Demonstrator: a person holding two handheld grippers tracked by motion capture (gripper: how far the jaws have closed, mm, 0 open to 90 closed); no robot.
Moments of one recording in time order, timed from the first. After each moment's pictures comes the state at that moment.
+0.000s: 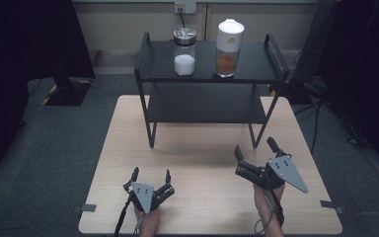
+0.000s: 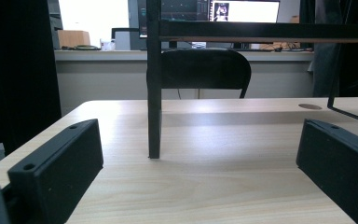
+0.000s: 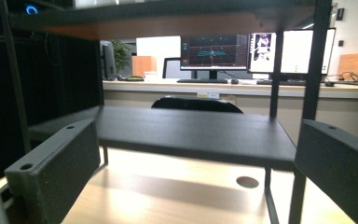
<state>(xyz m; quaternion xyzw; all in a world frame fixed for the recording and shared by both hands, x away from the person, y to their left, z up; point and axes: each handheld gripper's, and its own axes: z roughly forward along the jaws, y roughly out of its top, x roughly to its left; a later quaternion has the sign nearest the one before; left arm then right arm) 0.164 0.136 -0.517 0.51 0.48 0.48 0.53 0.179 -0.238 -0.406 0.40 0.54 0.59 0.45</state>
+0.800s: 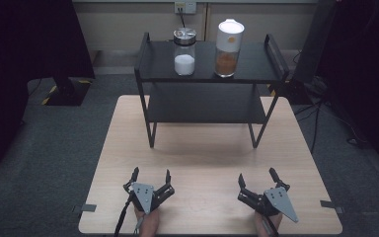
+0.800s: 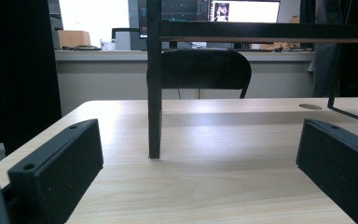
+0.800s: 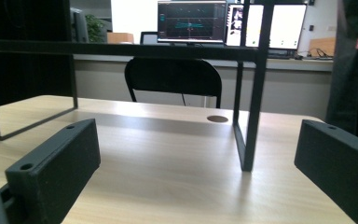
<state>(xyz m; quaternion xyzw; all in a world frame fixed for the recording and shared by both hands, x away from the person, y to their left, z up) 0.164 0.136 -0.517 0.51 0.48 0.48 0.52 0.149 -0.245 -0.495 0.44 0.54 0.54 0.47</state>
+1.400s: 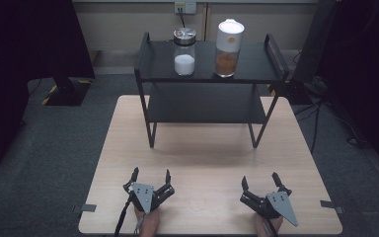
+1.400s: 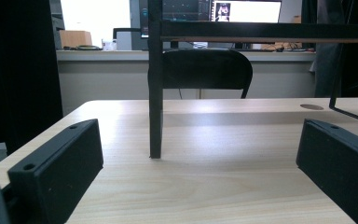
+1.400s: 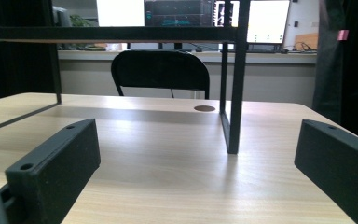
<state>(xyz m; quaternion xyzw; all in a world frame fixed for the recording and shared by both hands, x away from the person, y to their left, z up) 0.164 0.135 -0.517 0.51 0.48 0.49 0.52 0.147 -0.245 -0.514 0.46 0.53 0.53 0.48</state>
